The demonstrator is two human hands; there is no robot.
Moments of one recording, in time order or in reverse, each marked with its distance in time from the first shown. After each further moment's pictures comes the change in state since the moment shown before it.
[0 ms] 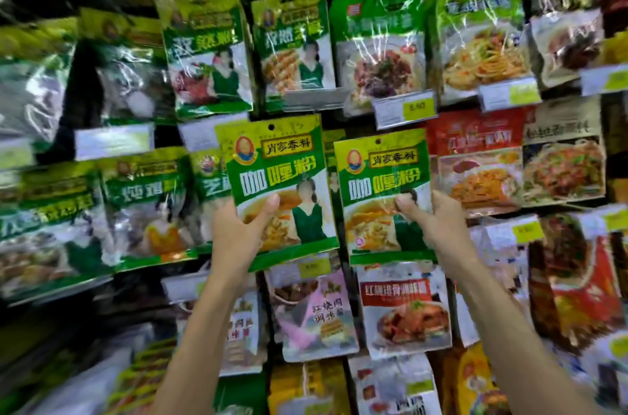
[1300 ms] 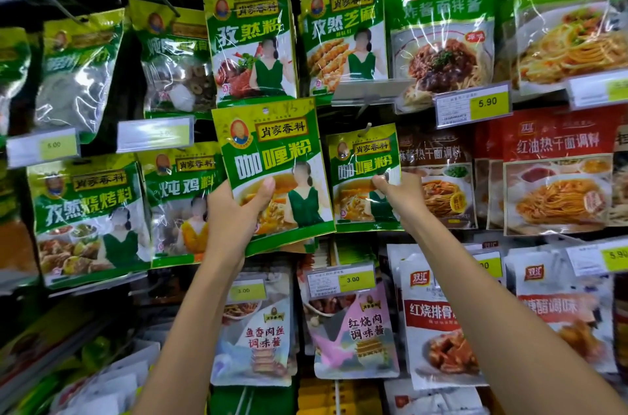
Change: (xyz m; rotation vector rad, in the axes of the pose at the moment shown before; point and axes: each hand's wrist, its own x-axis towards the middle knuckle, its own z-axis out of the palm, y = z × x) left_hand 0.051 -0.014 -0.041 -0.015 0.081 0.067; right_hand 0.087 0.022 0.119 -0.066 -0.028 0.254
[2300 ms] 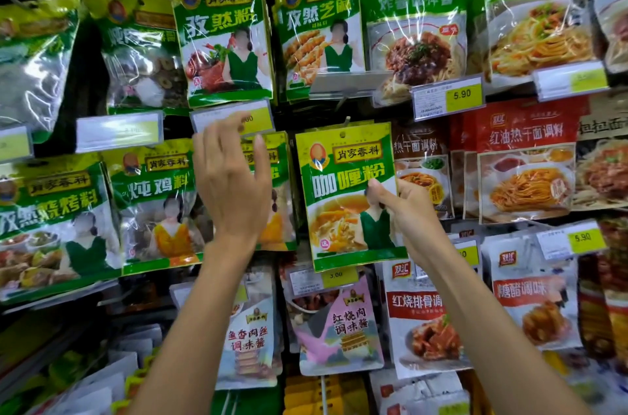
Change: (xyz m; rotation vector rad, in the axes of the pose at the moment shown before) left_hand 0.010 0.023 0.042 0.710 0.367 0.681; right_hand -0.076 -0.011 -0.037 0.260 -0.172 -0.073
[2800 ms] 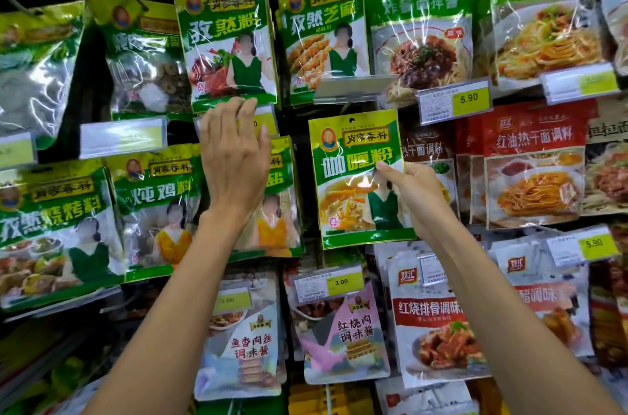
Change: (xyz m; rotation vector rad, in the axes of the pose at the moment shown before) left_hand 0.031 -0.036 0.032 0.274 -0.092 0.250; right_hand 0.034 -0.017 -0.001 -0.060 0.109 0.036
